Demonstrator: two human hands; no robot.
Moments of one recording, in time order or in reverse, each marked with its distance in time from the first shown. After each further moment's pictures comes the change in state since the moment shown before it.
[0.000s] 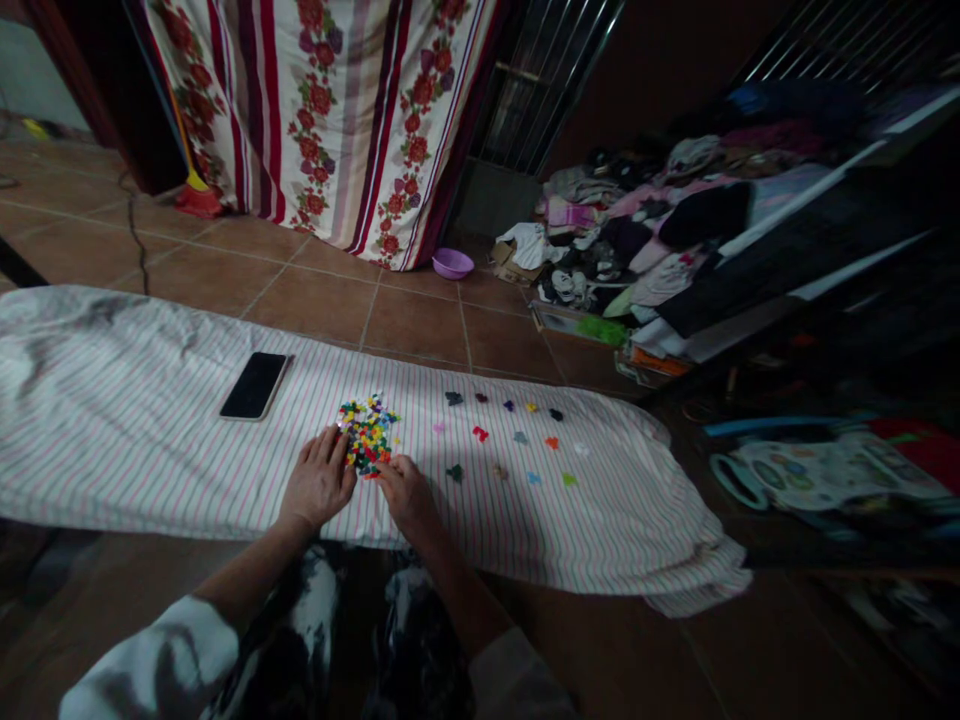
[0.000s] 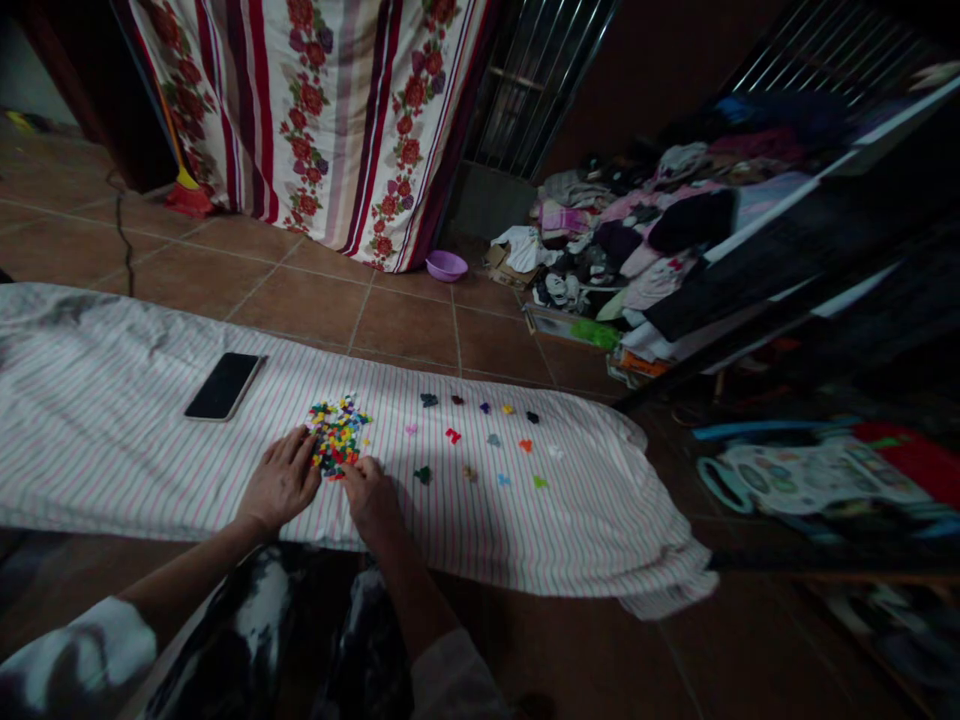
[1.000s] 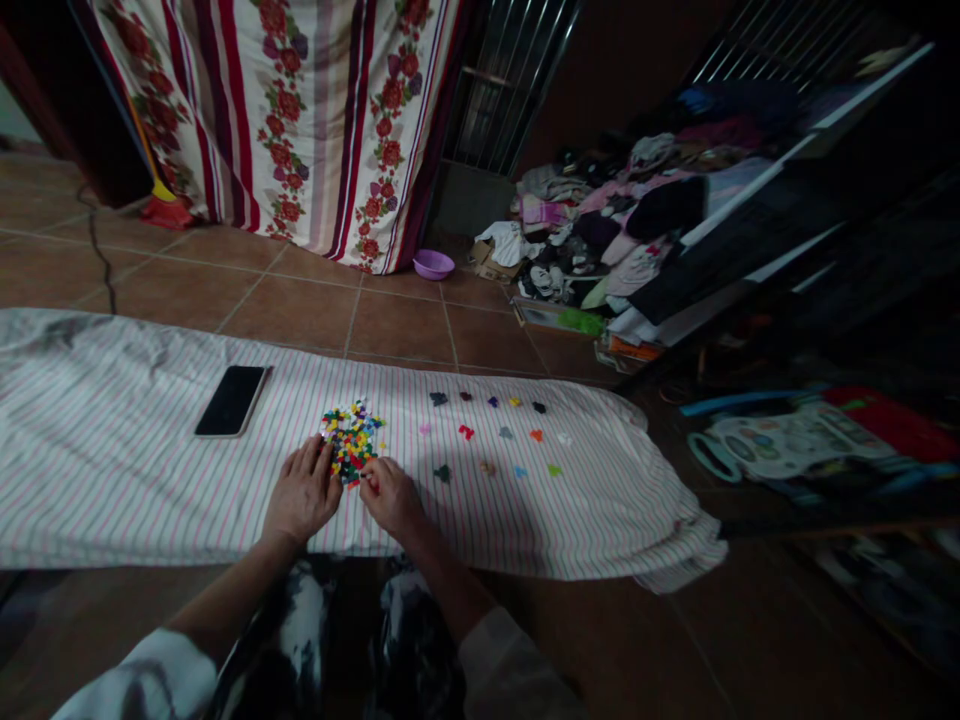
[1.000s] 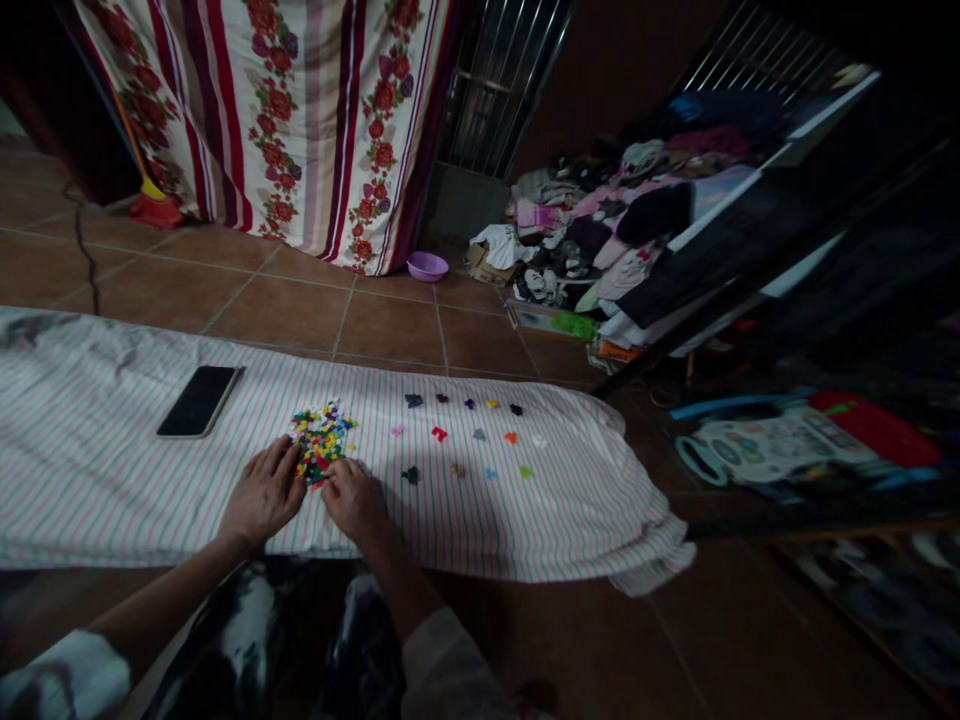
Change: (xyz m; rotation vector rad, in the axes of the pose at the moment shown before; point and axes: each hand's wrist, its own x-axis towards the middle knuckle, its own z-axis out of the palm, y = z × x) left_hand -0.001 -0.003 0.003 0.065 0.073 0.072; right_hand 0.011 -0.007 -0.003 0.157 0.118 -0.012
